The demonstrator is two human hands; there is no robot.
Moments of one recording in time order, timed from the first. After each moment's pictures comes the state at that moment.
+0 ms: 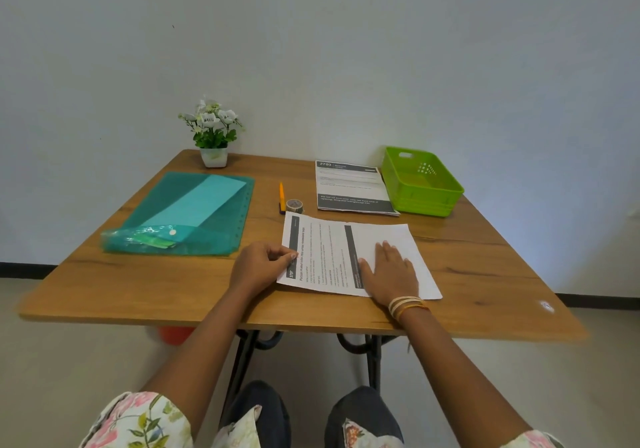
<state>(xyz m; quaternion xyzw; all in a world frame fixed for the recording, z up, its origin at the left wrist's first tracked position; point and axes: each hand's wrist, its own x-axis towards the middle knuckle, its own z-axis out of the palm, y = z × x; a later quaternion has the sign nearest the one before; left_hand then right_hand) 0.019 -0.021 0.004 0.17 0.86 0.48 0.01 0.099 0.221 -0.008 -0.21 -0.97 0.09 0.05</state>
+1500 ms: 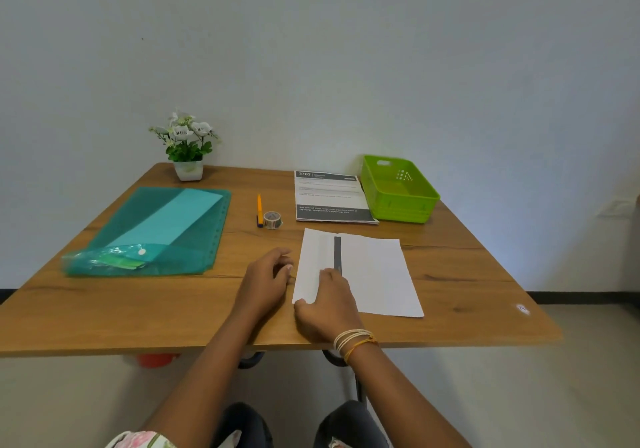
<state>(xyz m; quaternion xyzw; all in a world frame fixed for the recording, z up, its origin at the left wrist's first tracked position) 0.028 0.029 -0.004 0.19 0.86 0.47 -0.03 0.119 0.139 0.009 -0.18 -0.94 0.26 0.08</state>
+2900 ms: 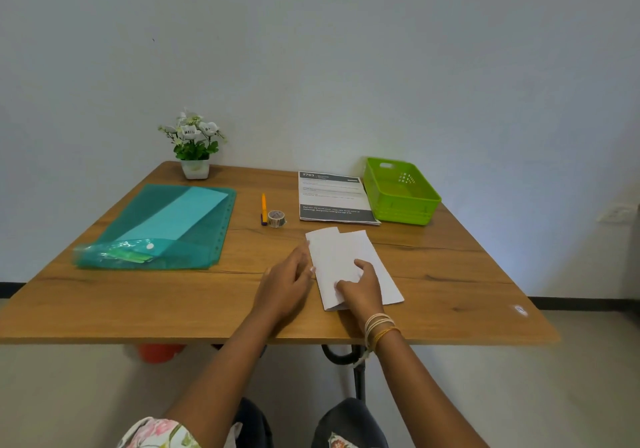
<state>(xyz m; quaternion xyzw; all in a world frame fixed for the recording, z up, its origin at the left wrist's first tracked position) 0.055 0.043 0.002 0.23 0.87 0.43 -0.01 0.129 0.172 0.034 -0.31 -0.78 0.54 0.12</state>
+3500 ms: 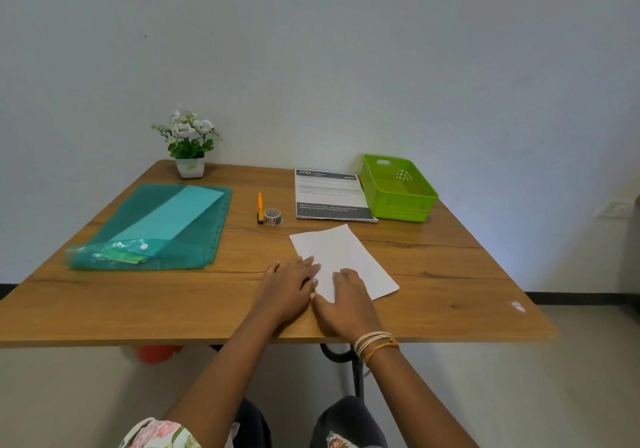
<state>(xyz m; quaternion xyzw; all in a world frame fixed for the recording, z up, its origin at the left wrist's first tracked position) 0.054 0.048 0.002 0.32 0.92 0.23 -0.01 0.140 0.162 0.018 -0.17 -0.96 0.22 0.06</state>
